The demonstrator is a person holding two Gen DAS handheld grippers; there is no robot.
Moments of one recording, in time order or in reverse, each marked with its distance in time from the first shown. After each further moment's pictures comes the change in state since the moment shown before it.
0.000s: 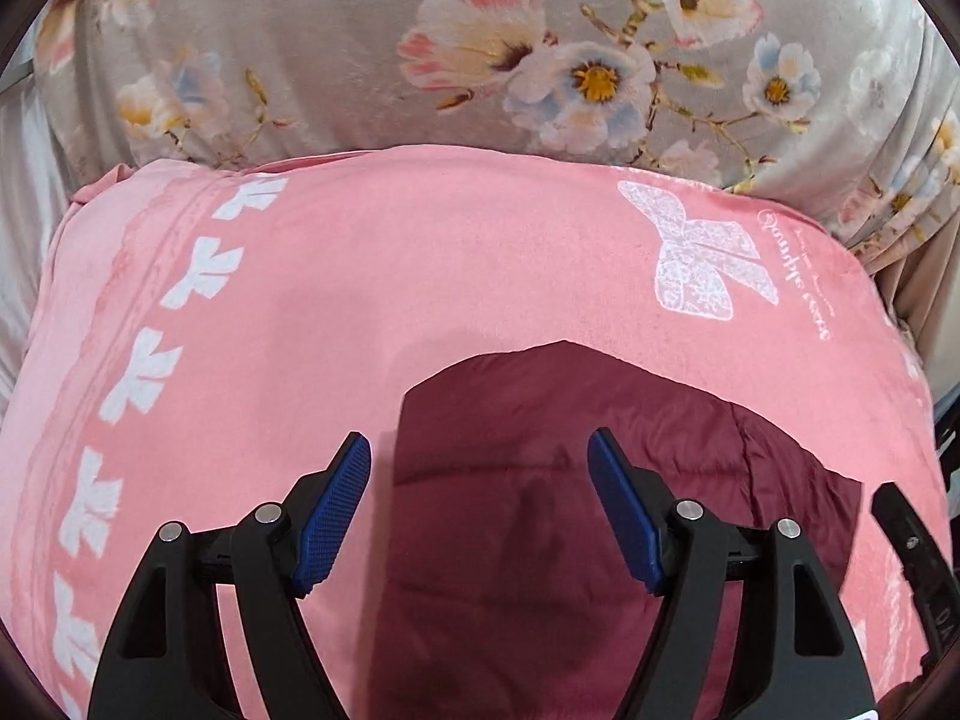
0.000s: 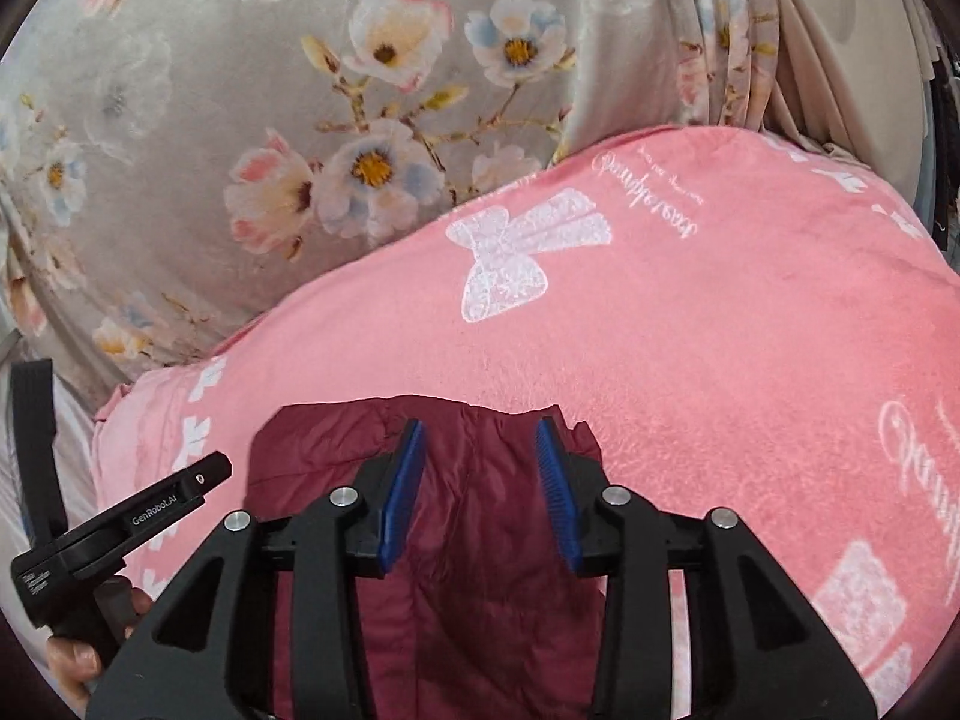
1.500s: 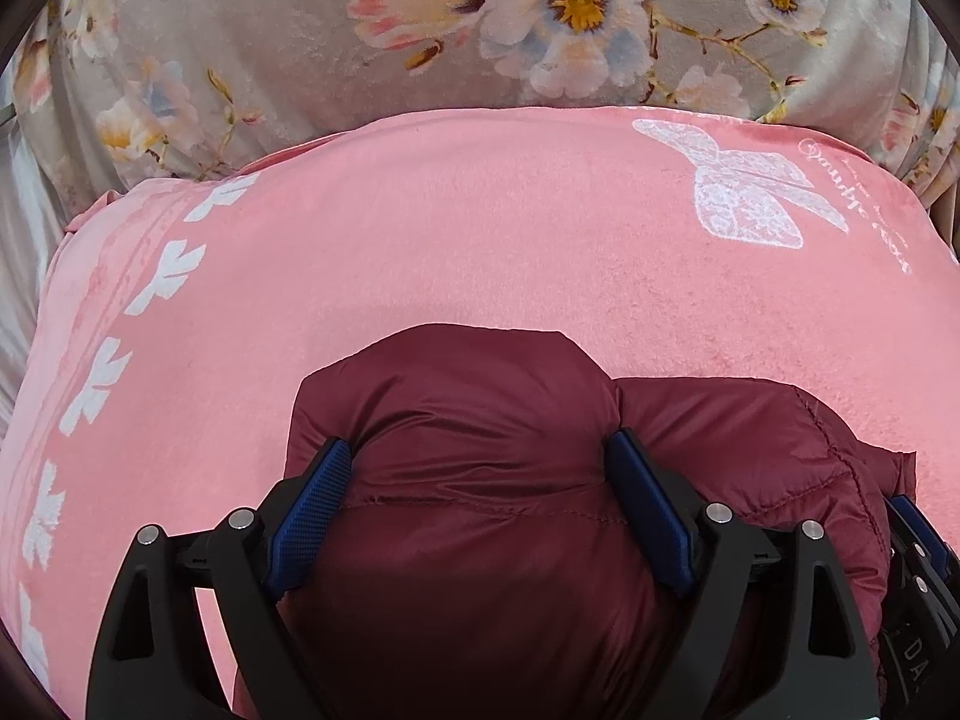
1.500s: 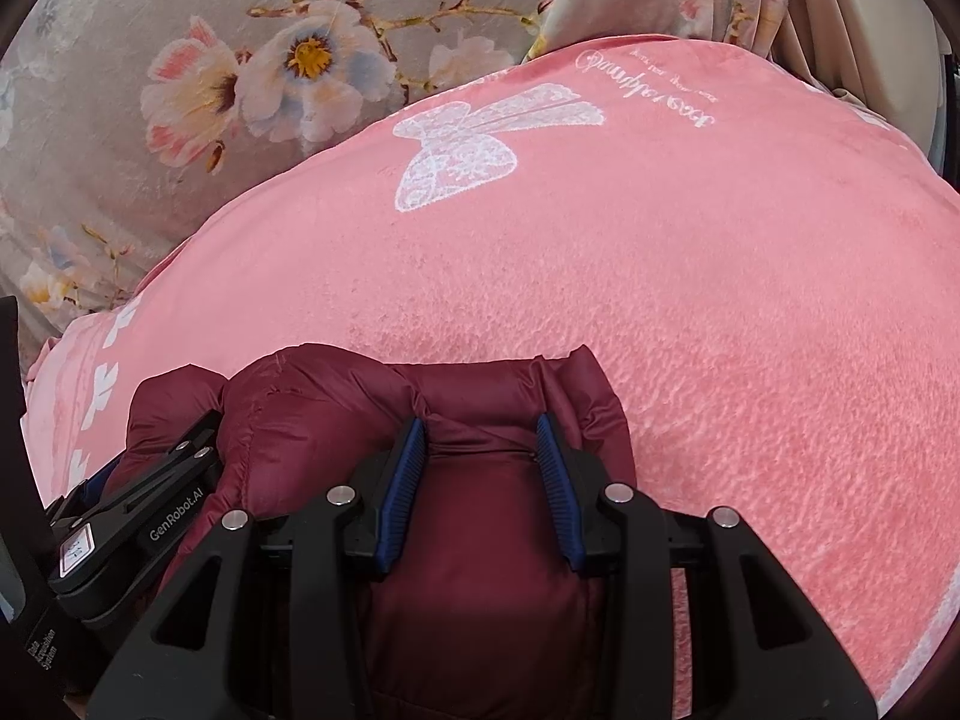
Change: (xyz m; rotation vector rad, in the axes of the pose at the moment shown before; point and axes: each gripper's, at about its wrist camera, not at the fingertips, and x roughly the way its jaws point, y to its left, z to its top) left arm 0.102 -0.040 -0.039 0.085 -0.026 0.138; right arm 0.106 -0.023 -0.042 -0.026 0.097 -0.069
